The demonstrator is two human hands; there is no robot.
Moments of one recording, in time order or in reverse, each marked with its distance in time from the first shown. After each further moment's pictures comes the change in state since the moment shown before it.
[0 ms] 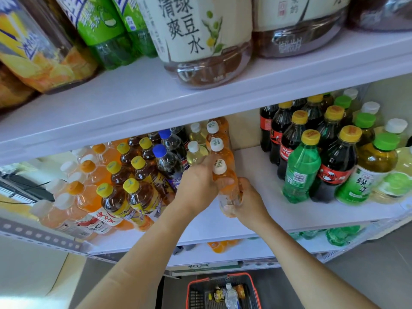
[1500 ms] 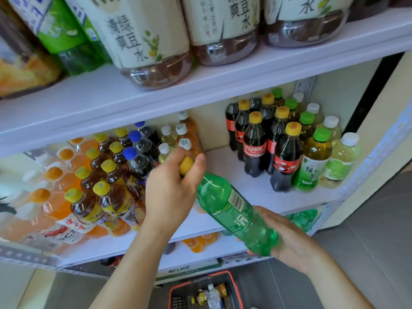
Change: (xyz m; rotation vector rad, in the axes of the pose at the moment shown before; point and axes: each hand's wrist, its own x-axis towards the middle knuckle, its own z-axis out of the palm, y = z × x) left_hand -0.049 0.073 -0.033 -0.287 0.359 0.022; right_hand -0.129 0.009 -0.111 0.950 -0.330 0.332
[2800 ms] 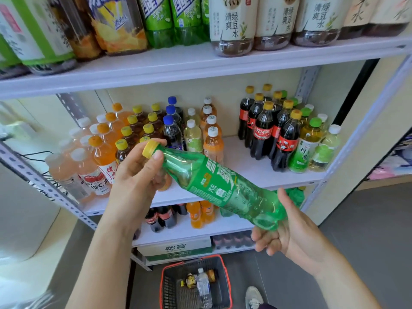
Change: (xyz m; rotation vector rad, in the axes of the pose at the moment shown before) left_hand -0.120 -0.041 -0.143 -1.001 -0.102 -0.231; right_hand -0.117 0.050 0.131 -0.221 0.162 -0.088
